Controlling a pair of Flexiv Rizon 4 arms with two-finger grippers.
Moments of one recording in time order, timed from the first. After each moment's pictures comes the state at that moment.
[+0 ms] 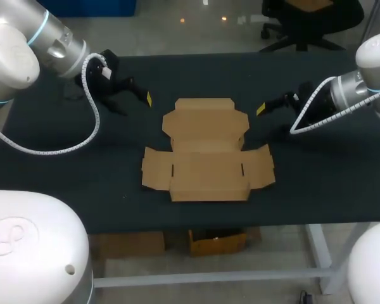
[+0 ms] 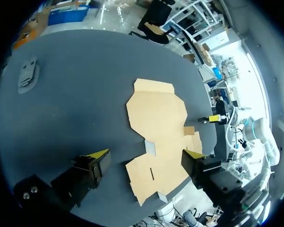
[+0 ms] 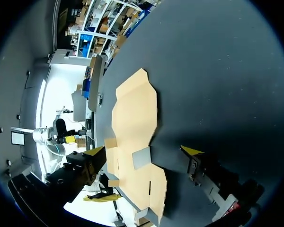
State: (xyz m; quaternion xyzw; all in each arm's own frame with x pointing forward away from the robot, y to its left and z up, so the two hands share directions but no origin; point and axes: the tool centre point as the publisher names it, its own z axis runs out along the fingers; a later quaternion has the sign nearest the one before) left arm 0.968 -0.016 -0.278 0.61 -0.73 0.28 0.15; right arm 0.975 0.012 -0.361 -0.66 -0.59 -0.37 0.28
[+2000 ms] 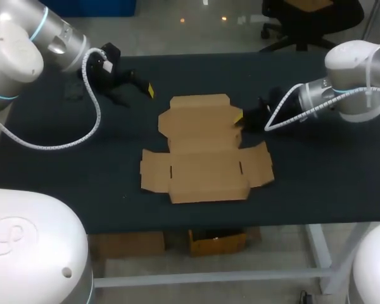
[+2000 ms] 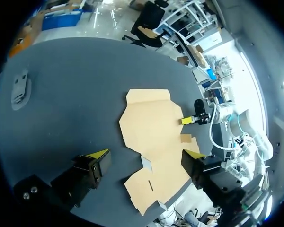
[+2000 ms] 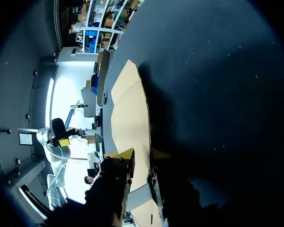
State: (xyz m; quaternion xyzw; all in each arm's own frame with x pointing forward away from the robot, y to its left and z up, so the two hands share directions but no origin) left arm 0.998 -0.021 -0.275 0.59 -0.73 0.31 0.15; right arm 1.018 0.085 -0.404 -0.63 -0.58 -0.39 0.34
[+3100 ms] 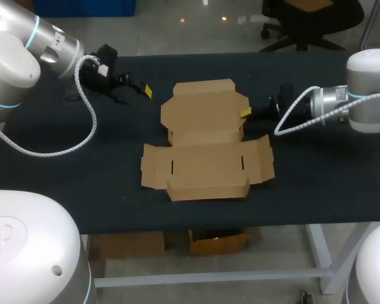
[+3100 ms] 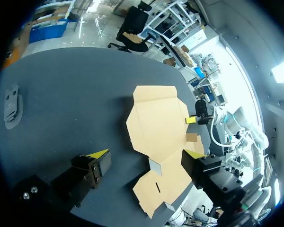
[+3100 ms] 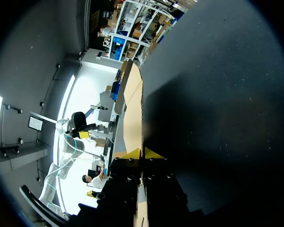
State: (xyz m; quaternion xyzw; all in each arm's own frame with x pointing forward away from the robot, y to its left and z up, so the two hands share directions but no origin) left arm 1.010 -0.019 -0.281 0.54 -0.75 0.36 0.15; right arm 1.016 0.074 -0.369 -0.56 -0.58 -0.50 0.30
